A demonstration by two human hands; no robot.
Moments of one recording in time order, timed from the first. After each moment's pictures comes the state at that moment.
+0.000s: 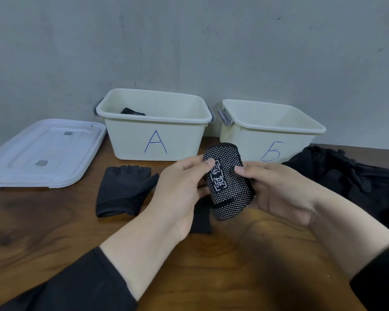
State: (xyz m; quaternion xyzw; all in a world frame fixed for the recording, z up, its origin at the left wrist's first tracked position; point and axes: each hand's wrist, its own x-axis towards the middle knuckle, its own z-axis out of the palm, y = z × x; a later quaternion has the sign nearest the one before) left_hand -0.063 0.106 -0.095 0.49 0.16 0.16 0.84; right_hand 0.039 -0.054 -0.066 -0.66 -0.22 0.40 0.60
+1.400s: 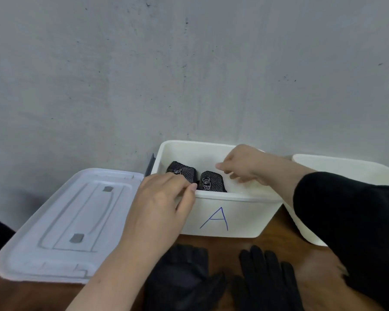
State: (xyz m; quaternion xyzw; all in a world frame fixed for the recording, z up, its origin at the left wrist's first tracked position) left_hand -0.022 0.332 -0.096 0.86 0.11 0.47 0.18; right_hand 0.184 0.239 -0.025 -0.92 -0.27 0.17 0.23
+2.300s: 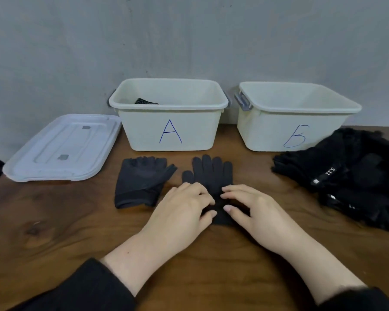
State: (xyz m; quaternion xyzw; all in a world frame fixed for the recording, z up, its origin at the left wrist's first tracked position) left_hand -0.088 0.149 -0.177 0.97 -0.01 0.18 0.14; right_hand 0.020 -0.036 -0.169 -0.86 -0.43 0.05 0.27
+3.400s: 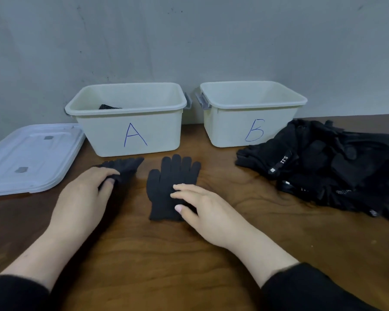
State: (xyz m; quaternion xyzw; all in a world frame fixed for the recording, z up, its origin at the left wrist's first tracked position) left_hand -0.117 0.212 -0.154 0.92 0.20 0.28 0.18; right_hand 0.002 -0.027 -0.171 -0.83 -0.47 0.06 0.28
